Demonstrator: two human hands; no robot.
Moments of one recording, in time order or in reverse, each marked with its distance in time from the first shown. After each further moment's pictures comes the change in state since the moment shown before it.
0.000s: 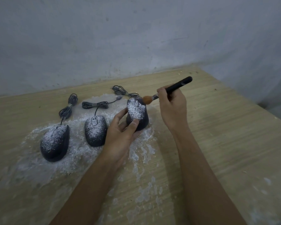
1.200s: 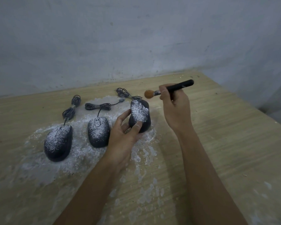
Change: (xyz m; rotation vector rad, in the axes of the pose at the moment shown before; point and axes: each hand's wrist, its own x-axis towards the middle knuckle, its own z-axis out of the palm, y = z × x) left_hand 0.003 -0.006 -0.003 0.032 0.007 0.030; right_hand 0.003 -0.009 -0.006 -0.049 -0.061 -0.095
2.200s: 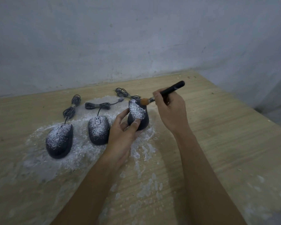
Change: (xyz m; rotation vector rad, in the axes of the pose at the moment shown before) left_hand -0.004 0.006 0.004 -0.092 0.009 -0.017; right_hand -0.011 -0.007 -0.002 -0.076 -0.038 -0.034
